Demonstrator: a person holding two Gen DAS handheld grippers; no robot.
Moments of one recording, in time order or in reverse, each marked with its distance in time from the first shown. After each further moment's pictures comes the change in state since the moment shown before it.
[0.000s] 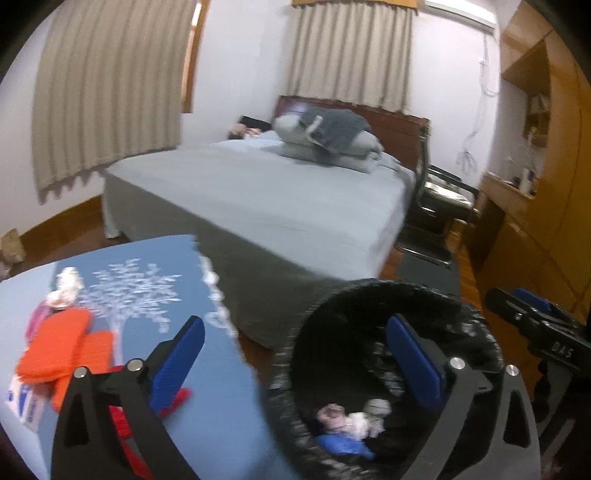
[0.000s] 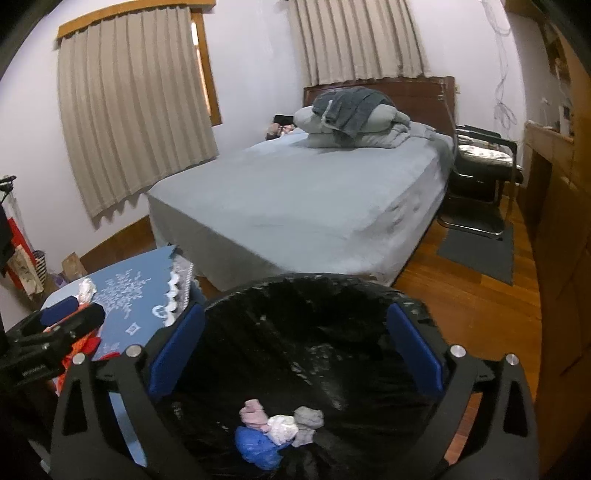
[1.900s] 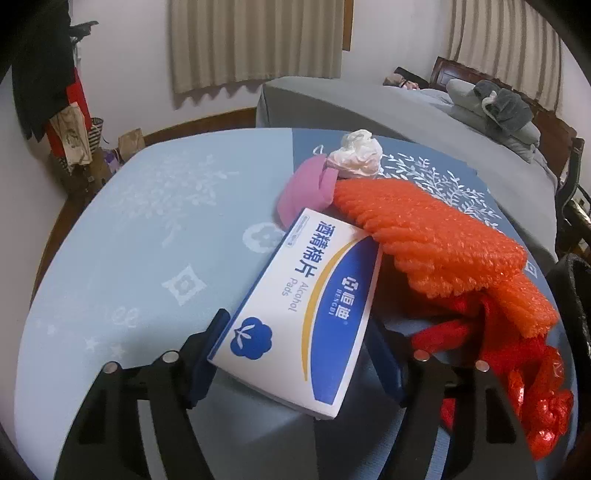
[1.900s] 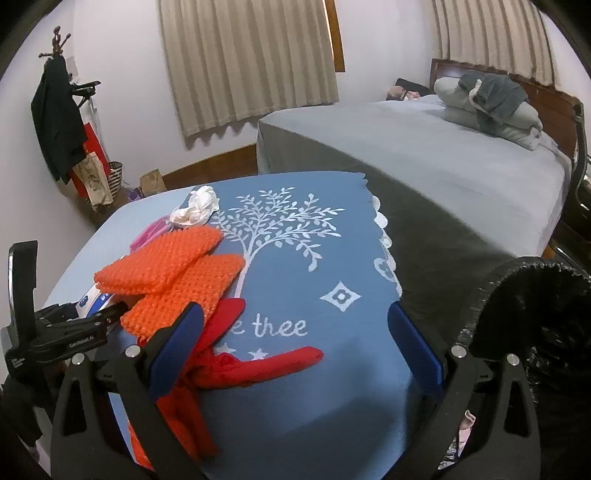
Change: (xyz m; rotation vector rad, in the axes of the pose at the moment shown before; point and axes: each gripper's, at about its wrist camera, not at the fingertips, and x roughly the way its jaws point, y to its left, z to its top) left arm -0.025 0.285 -0.108 -0.276 0.232 0.430; right arm 0.101 0.261 -0.050 -0.260 0.183 0.316
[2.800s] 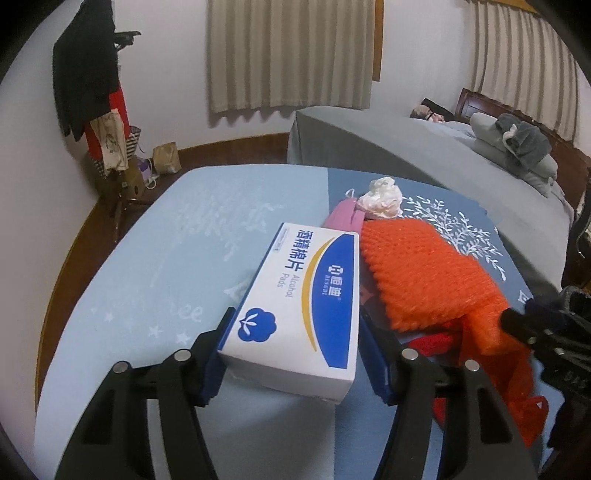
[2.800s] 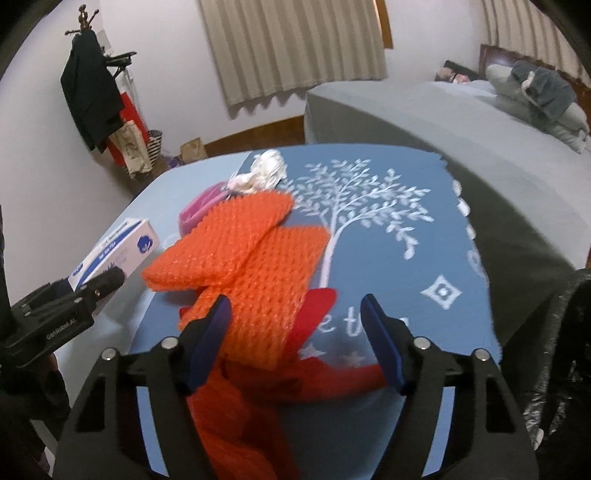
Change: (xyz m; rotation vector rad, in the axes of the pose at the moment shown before) left arm -0.050 0.009 0.003 -0.080 -0.105 0.096; right arm 0.034 0.053 0.001 -0.071 0.126 0.170
